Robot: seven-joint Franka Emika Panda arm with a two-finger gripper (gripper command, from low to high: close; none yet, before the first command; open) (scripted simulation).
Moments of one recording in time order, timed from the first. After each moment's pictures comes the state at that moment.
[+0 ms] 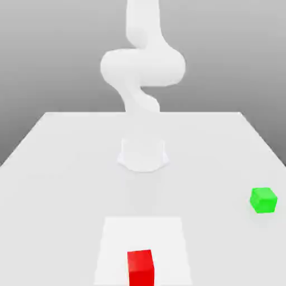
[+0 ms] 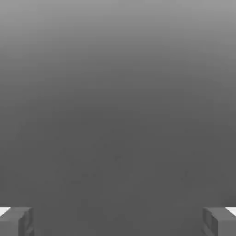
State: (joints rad) arm 0.01 -0.71 -0.01 -2.31 0.00 2.33 0.78
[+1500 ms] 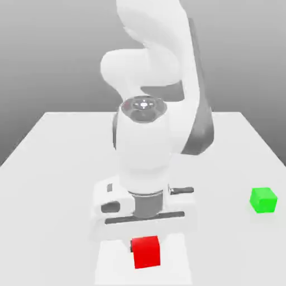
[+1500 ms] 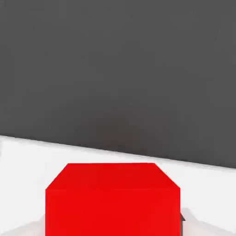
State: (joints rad) arm 0.12 0.17 0.05 -2.50 0.02 2.67 0.62
